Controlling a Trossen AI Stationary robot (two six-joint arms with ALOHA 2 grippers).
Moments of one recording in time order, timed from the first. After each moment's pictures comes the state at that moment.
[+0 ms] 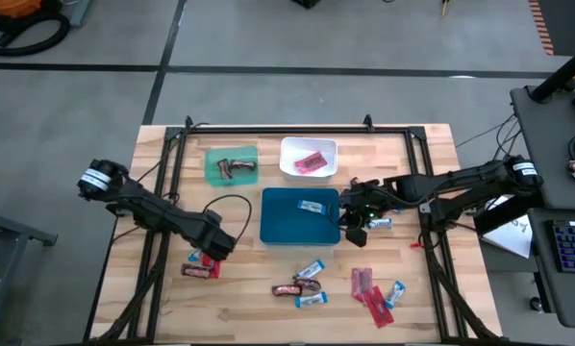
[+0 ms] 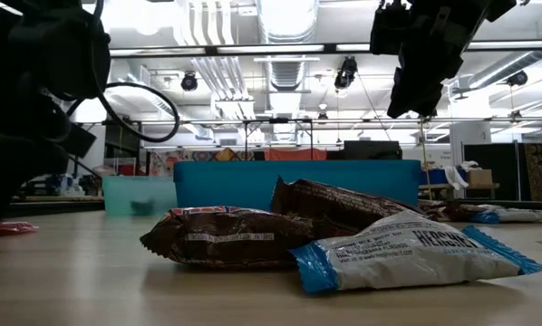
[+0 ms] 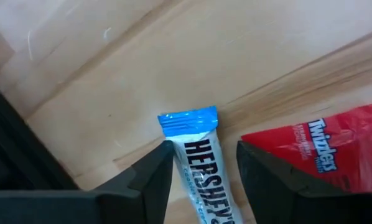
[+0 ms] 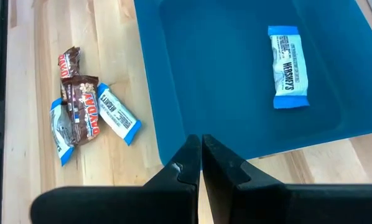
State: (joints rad) left arm -0.38 1.52 0.70 -0.96 -0.01 -1.40; right arm 0.06 1.25 0.84 -0.47 -0.10 0.39
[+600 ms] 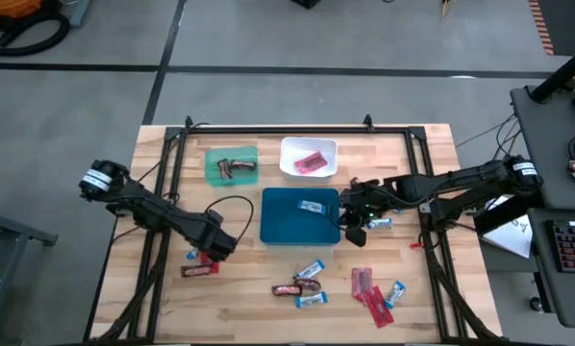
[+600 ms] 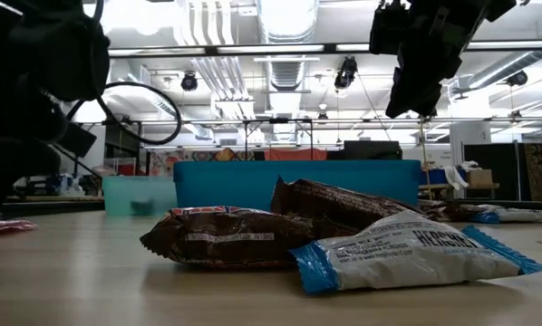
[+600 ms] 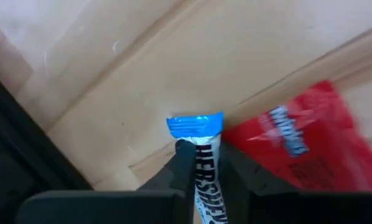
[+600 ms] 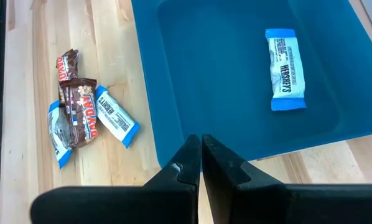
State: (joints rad) left arm -0.38 1.52 0.73 -1.00 -0.03 -1.31; right arm 0.06 1.25 0.84 -0.47 -0.09 0.39
